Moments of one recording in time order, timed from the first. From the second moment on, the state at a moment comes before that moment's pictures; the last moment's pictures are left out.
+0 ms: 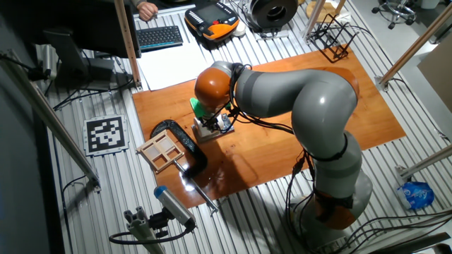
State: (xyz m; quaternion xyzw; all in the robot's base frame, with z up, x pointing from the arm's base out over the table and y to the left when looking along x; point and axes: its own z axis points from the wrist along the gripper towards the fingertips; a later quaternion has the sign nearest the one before) arm 0.511 0.291 0.093 0.67 0.74 0.03 0.06
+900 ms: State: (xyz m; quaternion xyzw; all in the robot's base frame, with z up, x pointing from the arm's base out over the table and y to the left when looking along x) arm 0.519 0.264 0.107 0.65 0.76 0.04 0.06
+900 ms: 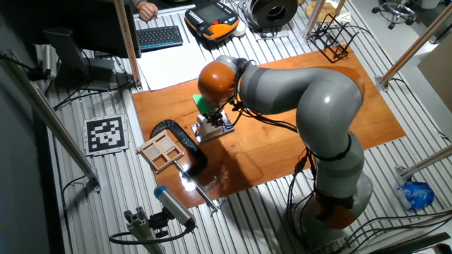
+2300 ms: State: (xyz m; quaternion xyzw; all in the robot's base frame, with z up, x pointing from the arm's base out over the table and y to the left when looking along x) arm 0.530 0.180 0.114 0.62 0.78 0.05 0.07
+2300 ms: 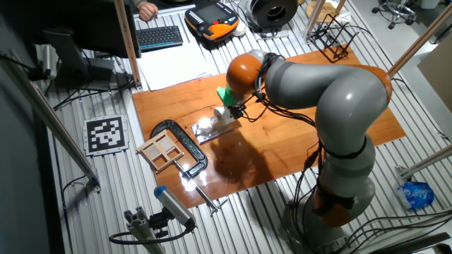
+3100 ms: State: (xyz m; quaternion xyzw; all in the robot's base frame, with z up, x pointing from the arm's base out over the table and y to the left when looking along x) arm 0.532 0.134 0.112 0.58 0.81 0.06 0.07
